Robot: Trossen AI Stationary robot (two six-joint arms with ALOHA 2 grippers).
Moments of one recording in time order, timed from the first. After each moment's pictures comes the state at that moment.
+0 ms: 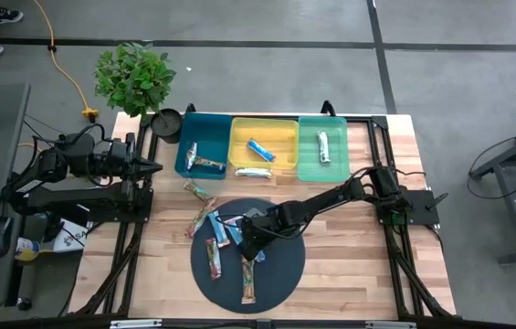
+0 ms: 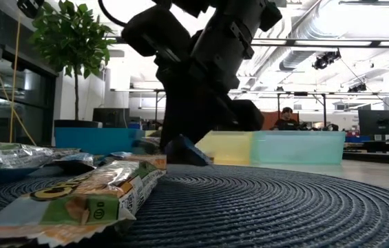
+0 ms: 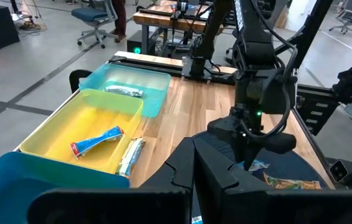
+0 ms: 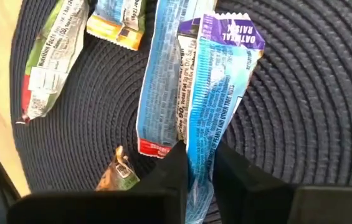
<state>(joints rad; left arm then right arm) 0.18 0.28 0.86 -0.83 0.08 -0.08 0.24 2.12 1.52 -0.44 -0.06 1.07</state>
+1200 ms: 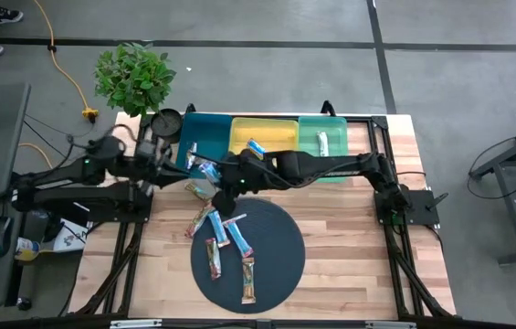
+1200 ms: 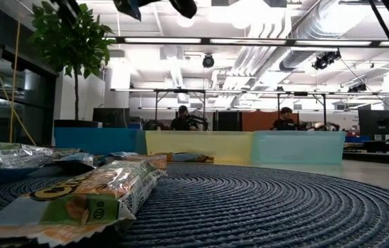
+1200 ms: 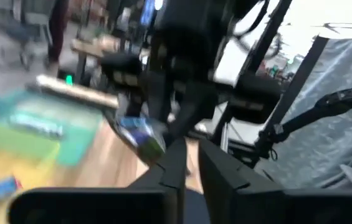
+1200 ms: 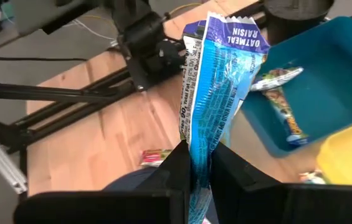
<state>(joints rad) 0.18 0.41 0.58 -0.15 0.31 -0.35 0.08 2.12 2.24 -0.78 0.22 0.51</state>
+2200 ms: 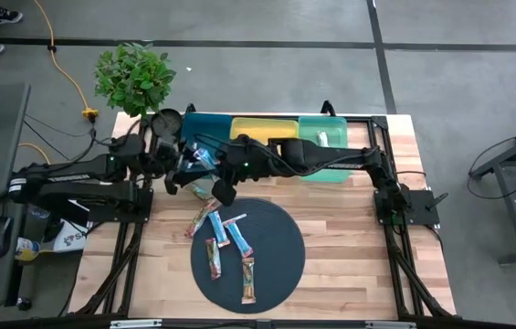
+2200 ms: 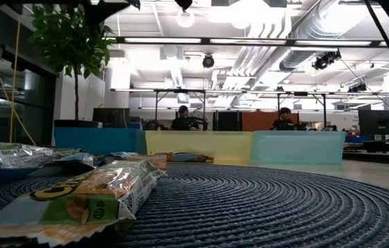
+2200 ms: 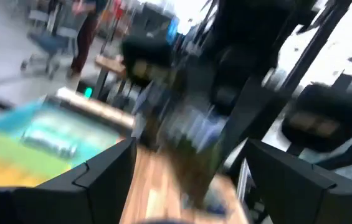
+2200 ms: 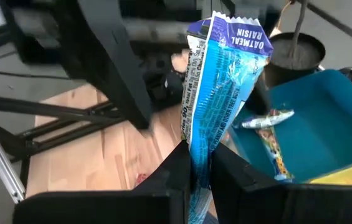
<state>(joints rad) 0.18 0.65 0.57 0.17 0.19 -0.43 0.04 2.12 2.33 -0.77 0.18 0.37</state>
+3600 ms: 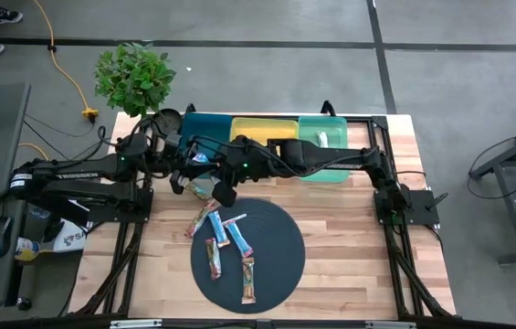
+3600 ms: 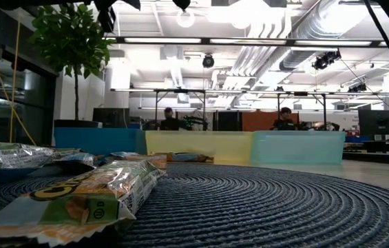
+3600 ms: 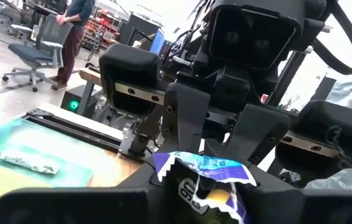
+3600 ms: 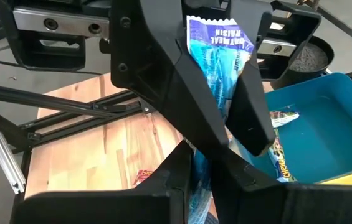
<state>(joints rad) 0.18 0.76 0.58 0.34 0.22 -0.43 0.05 2.12 2.32 -0.76 0.16 0.34</state>
